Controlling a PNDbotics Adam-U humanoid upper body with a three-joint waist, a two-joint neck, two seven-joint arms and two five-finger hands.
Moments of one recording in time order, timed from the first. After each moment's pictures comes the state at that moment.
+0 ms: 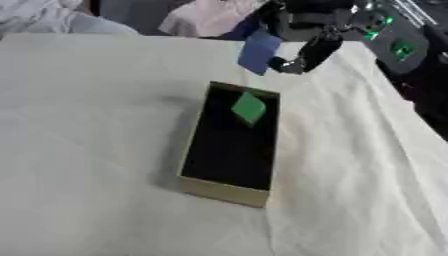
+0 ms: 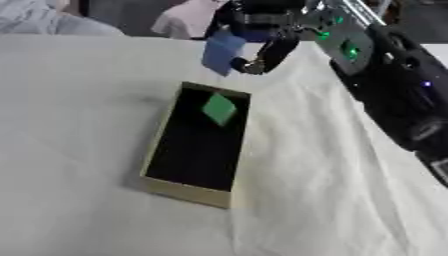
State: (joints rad) left arm -0.12 0.45 0.13 -1.98 0.12 -0.23 0.45; right arm -1.10 -0.50 0.51 -1.12 0.52 -0.57 0.53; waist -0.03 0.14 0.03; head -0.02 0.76
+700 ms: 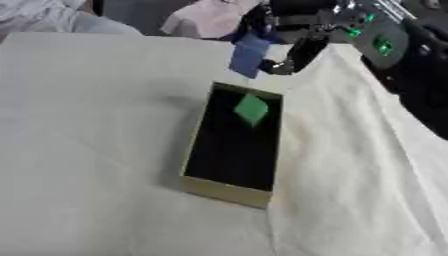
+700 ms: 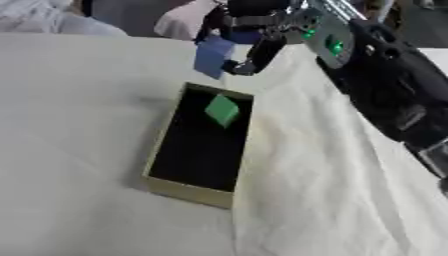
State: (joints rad) left arm -0.12 0.46 0.13 -1.98 0.12 -0.23 0.45; right arm -1.18 -0.45 0.57 -1.00 0.43 -0.59 0.57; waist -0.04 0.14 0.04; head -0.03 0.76
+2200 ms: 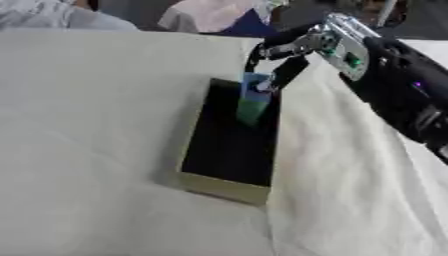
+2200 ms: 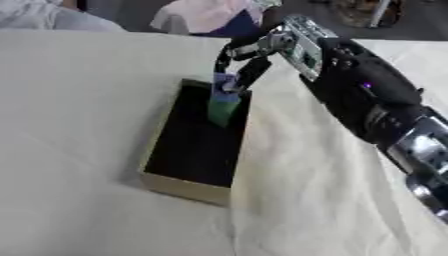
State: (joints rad) left arm -0.12 0.46 0.13 -1.98 0.12 -0.23 0.45; right arm -1.21 -0.35 0.57 -0.70 0.62 -0.45 0.71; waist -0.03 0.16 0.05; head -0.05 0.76
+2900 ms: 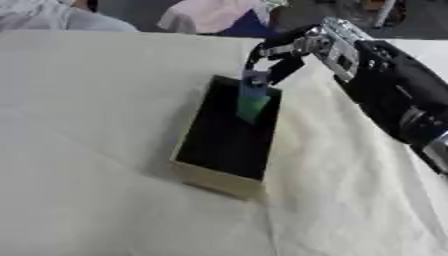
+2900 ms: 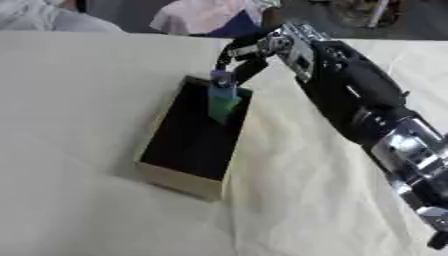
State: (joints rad) left arm -0.13 0.46 0.13 -1.98 0.12 -0.23 0.45; right arm -1.21 -0.31 0.48 -0.65 0.74 -0.48 0.68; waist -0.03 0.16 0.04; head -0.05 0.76
